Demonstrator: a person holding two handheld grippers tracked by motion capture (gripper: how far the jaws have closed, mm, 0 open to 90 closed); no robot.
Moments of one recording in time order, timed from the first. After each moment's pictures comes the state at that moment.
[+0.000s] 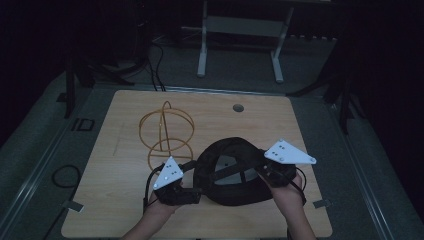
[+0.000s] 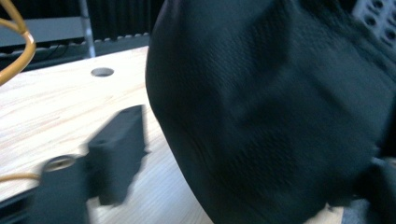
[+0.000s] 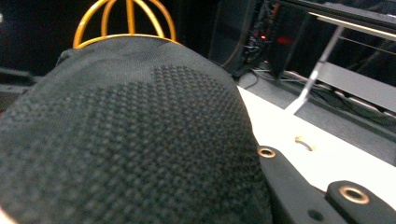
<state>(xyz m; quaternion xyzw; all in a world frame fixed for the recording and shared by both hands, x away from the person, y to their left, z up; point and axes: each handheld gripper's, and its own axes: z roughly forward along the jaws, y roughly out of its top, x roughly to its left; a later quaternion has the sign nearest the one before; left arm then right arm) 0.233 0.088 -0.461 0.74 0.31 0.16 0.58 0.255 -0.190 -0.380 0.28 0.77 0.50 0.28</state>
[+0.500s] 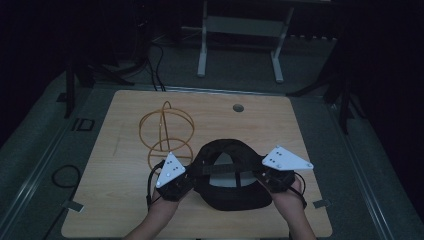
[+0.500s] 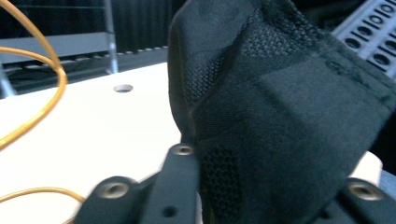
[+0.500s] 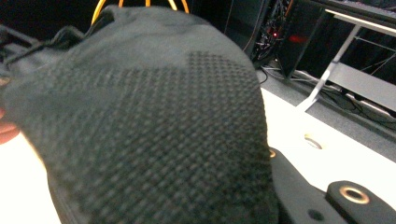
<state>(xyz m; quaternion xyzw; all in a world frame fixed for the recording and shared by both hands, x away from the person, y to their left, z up) 0.234 0.081 -0.448 0.72 0.34 0.20 0.58 0.250 -0.190 -0.390 0.26 0.78 0.49 0.27</state>
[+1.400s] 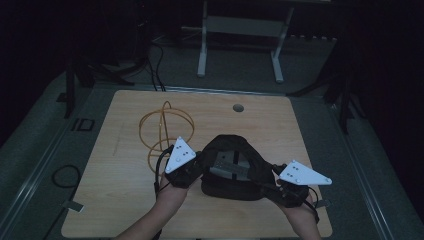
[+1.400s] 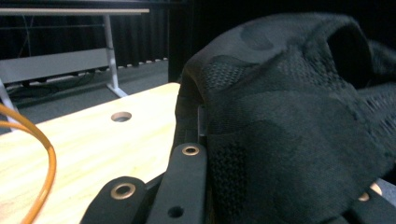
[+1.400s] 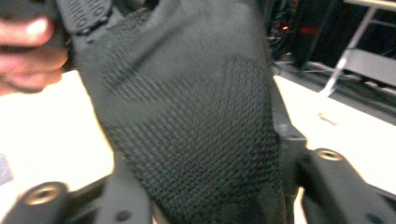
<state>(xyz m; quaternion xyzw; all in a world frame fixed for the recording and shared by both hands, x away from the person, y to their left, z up) 0.248 0.062 -0.403 0.71 0.32 0.22 0.59 0.226 -0.225 -0.411 0.28 0.78 0.52 0.23</state>
